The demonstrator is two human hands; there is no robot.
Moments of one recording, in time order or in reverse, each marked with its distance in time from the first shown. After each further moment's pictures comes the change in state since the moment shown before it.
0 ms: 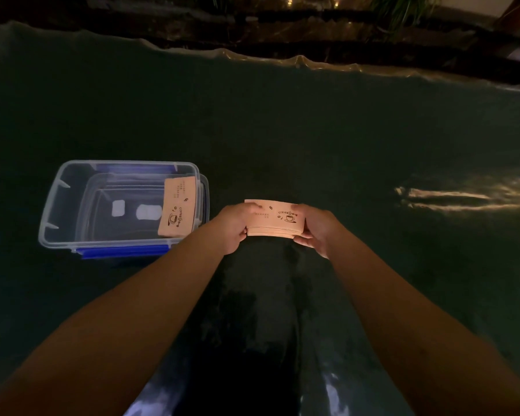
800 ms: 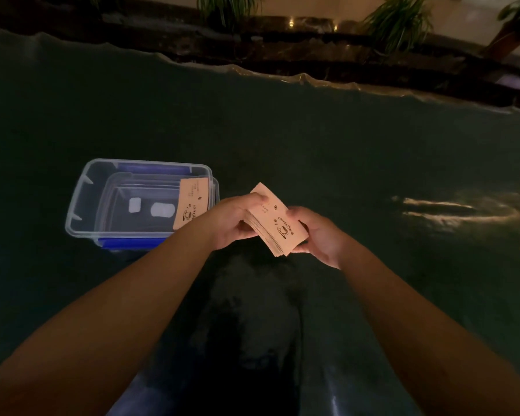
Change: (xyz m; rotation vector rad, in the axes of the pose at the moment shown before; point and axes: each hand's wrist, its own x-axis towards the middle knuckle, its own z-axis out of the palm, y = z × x) left_hand -0.033 0.007 -0.048 -0.036 -0.372 0.166; right_hand -0.055 0.008 0.002 -0.121 -0.338 -0.248
